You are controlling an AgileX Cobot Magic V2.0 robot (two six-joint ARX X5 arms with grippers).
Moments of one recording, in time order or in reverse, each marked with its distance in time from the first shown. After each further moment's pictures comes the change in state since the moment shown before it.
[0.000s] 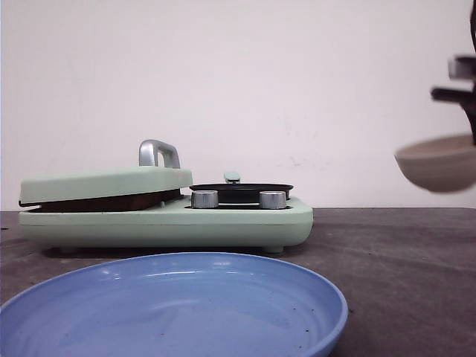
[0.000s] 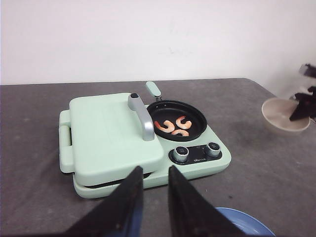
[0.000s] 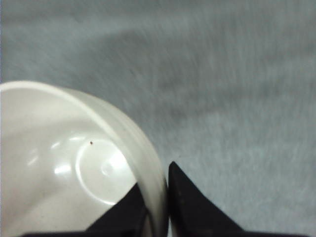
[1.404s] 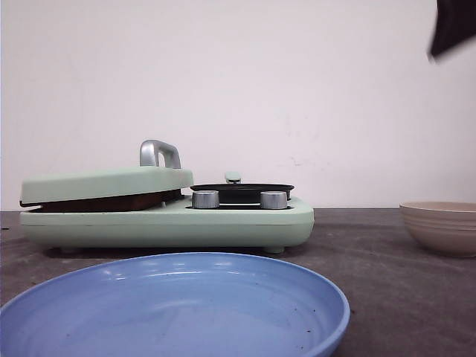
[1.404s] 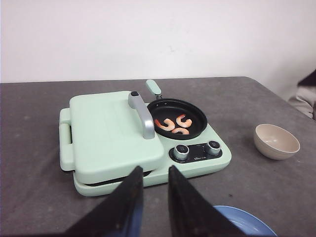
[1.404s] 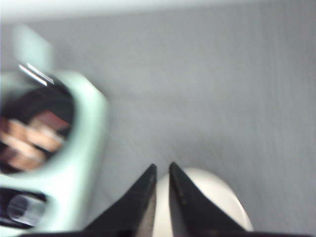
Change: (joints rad) left arm 0.000 0.000 0.000 -0.008 -0.009 0.000; right arm 0.189 -0.535 -0.201 0.340 -0.012 0.000
